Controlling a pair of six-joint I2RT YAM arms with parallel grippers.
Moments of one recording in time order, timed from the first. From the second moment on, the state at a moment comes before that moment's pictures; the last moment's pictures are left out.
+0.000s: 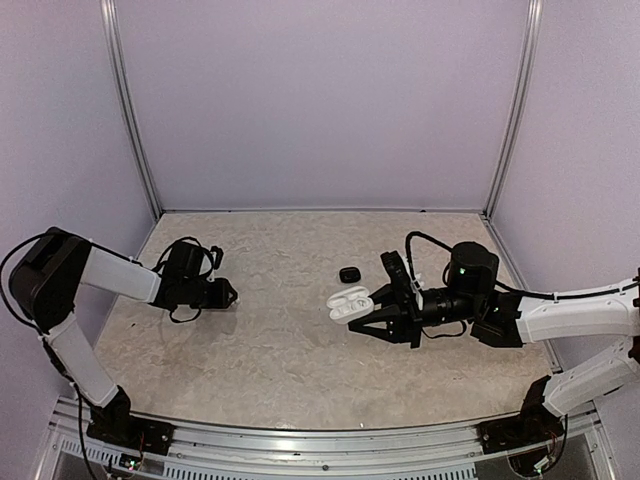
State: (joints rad) left arm -0.37 1.69 0.71 0.17 0.11 -0.31; right arm 0.88 1.26 0.59 0.58 -0.76 0.03
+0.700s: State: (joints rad) left arm -0.40 1.64 0.65 0.19 0.12 -0.33; right arm 0.88 1.26 0.59 0.57 -0.75 0.03
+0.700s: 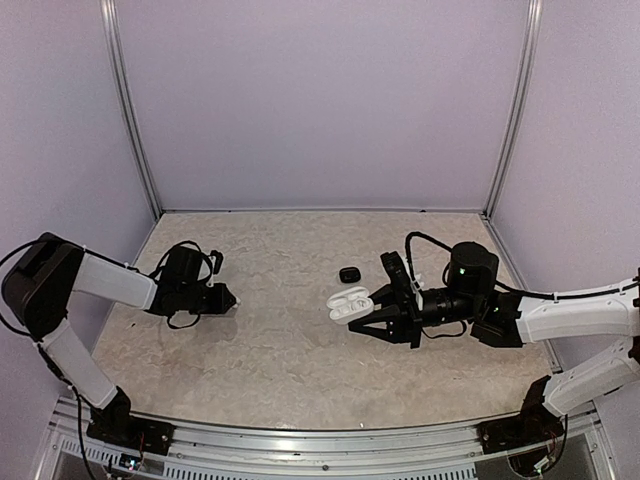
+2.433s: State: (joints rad) left arm -0.41 1.71 0.71 0.19 0.07 -0.34; right arm 0.88 1.26 0.59 0.57 -0.75 0.02
